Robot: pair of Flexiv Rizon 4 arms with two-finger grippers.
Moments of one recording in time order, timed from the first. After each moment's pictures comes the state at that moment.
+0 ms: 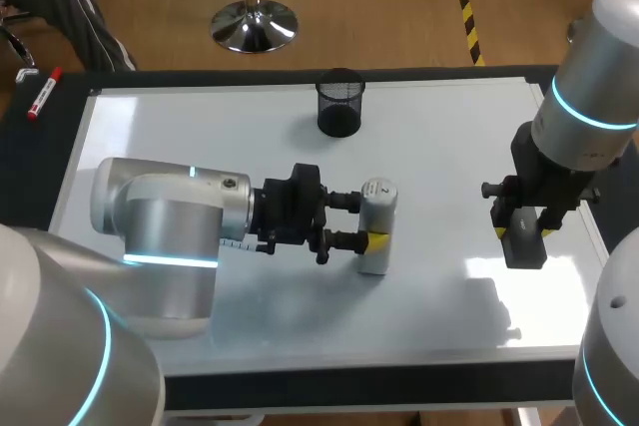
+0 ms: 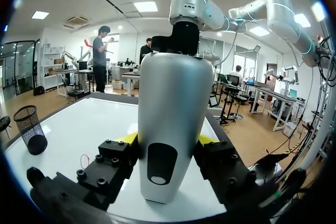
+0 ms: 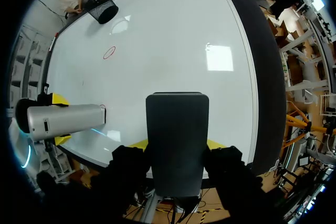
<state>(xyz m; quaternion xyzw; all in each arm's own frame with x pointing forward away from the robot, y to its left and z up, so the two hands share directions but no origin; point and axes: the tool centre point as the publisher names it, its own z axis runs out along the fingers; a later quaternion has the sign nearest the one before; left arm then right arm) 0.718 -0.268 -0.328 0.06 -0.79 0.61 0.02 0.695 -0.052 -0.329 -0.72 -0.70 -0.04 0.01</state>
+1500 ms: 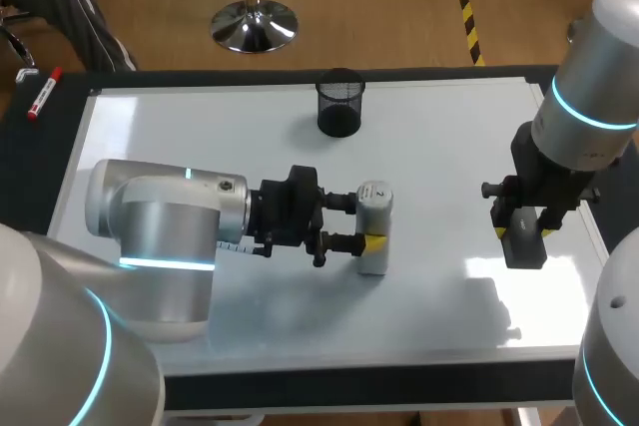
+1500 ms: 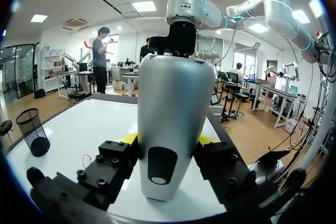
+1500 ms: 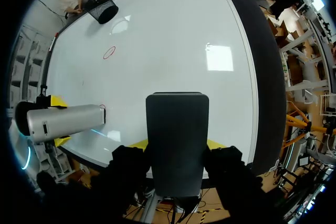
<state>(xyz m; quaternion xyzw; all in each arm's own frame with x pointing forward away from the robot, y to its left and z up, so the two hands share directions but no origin) 0.715 -0.264 -0.325 0.06 -0.79 0.61 0.01 0.695 -0.052 -0.329 -0.72 -0.70 -0.04 0.01</state>
